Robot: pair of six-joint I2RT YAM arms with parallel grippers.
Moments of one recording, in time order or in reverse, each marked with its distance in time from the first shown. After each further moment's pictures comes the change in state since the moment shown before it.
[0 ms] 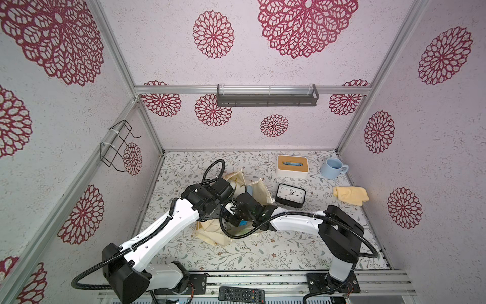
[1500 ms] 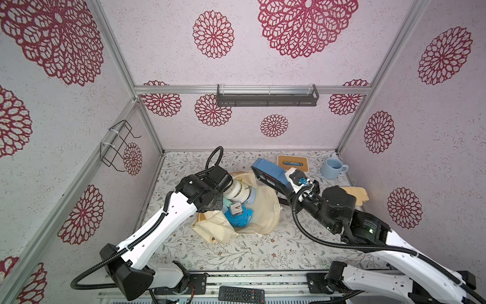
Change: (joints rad) left arm 0.037 0.045 0.190 -0.014 0.064 0.163; right arm -0.044 -0.924 0.050 -0.574 0.526 -0.153
